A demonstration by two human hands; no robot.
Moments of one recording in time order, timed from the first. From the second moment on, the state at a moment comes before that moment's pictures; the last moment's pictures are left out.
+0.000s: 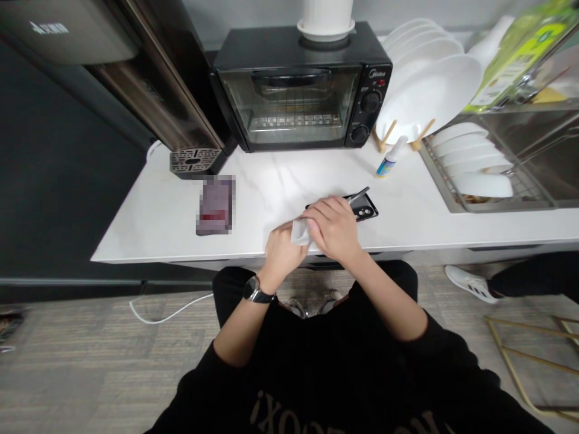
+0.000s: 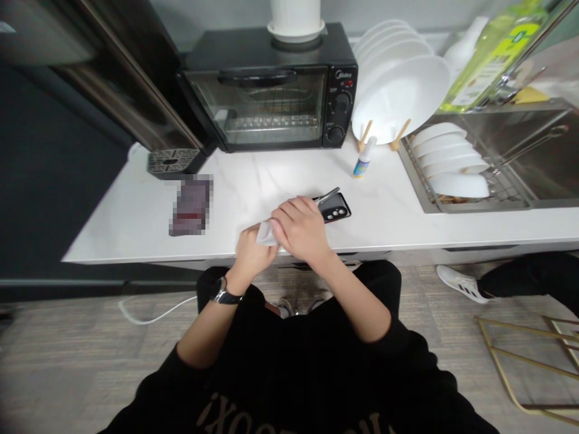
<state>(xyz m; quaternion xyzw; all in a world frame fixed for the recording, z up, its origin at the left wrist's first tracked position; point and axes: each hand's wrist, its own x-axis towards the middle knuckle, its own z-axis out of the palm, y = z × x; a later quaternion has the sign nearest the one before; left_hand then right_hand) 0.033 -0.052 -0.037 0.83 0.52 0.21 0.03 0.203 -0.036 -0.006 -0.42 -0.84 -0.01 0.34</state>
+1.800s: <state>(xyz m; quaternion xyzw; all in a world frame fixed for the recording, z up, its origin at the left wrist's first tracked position) 0.079 -0.029 0.027 0.78 0.40 0.48 0.01 0.209 0.005 0.014 -0.49 -0.58 0.18 0.62</state>
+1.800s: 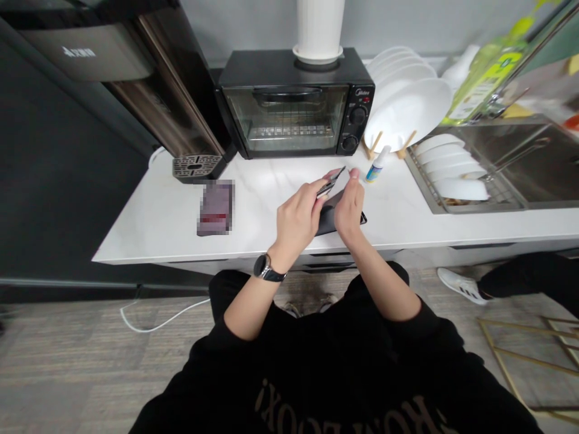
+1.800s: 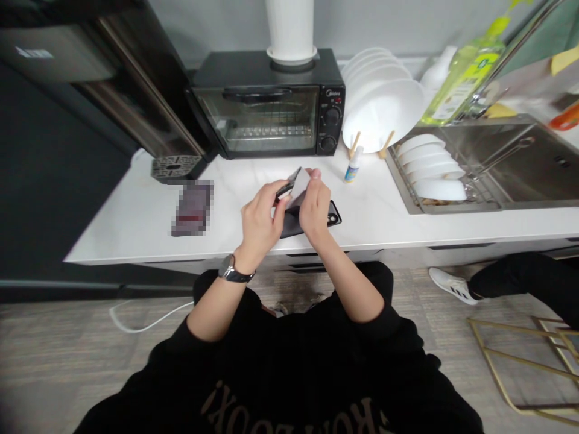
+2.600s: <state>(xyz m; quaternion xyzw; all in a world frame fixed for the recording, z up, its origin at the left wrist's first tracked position) 0.087 -0.009 -0.028 0.81 0.50 0.27 0.14 0.221 0.002 0.062 -0.35 -0.84 -0.15 0.39</state>
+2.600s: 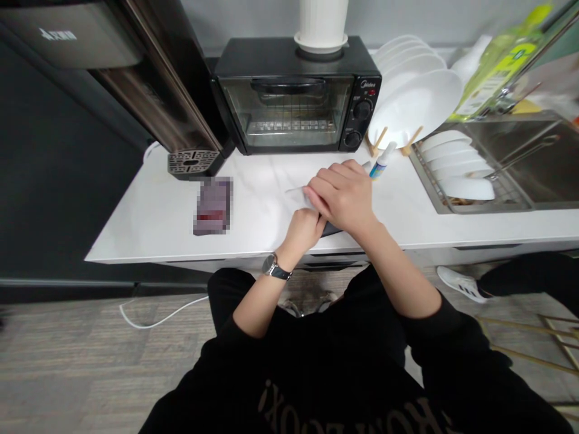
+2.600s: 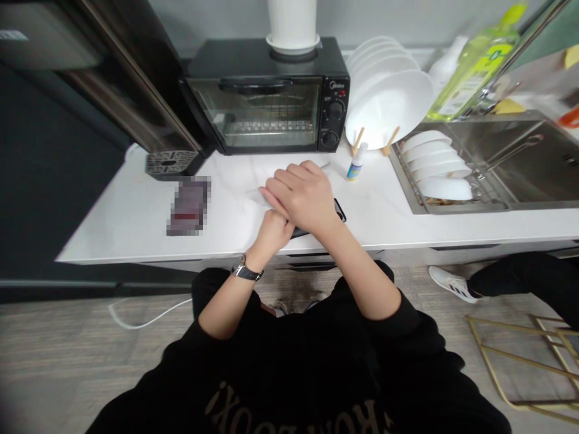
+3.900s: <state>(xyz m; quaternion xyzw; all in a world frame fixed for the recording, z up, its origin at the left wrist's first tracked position) 0.088 -0.008 -0.030 0.81 0.49 0.30 0.11 0.213 0.025 0.038 -0.48 -0.73 -0.07 0.48</state>
